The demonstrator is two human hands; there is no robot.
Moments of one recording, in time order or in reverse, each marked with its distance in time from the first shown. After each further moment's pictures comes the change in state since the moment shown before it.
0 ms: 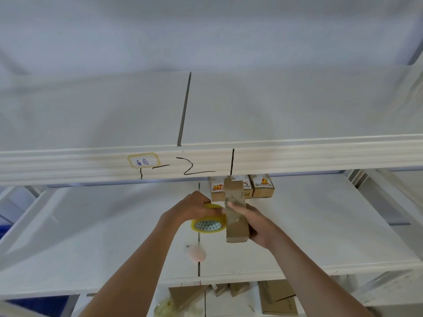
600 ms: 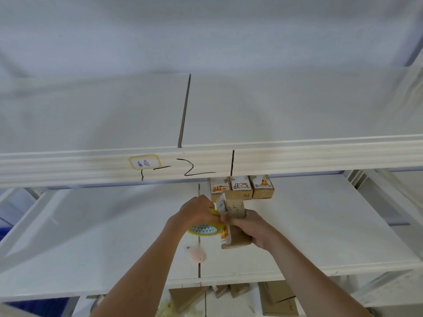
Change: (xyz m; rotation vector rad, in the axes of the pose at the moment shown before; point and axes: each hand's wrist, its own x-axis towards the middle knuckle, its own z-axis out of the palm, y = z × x) left_hand -0.001 0.007 0.012 0.223 0.008 0.056; right_hand 0.006 0.005 0.005 -0.225 0.148 0.023
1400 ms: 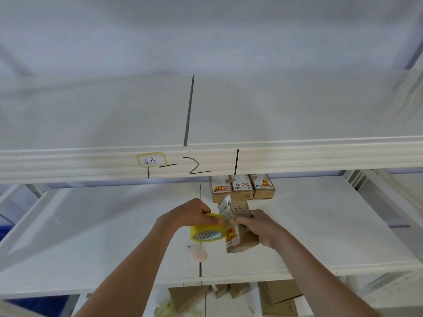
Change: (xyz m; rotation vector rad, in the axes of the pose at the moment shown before) left_hand -0.001 -0.026 -0.003 -0.128 -0.141 -0.023; right_hand 0.001 0.002 -0.017 -0.064 0.046 0.046
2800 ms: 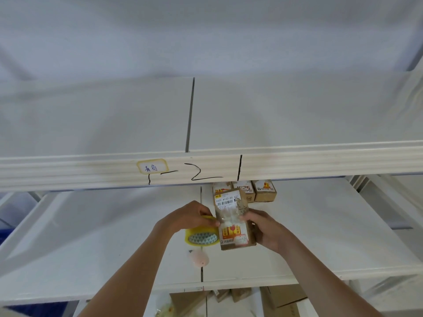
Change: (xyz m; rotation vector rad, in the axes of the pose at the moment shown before) left_hand -0.002 -0.010 -0.005 -0.166 -0.029 0.010; right_hand -0.010 -0.004 -0.006 0.339 -0.184 -0.086
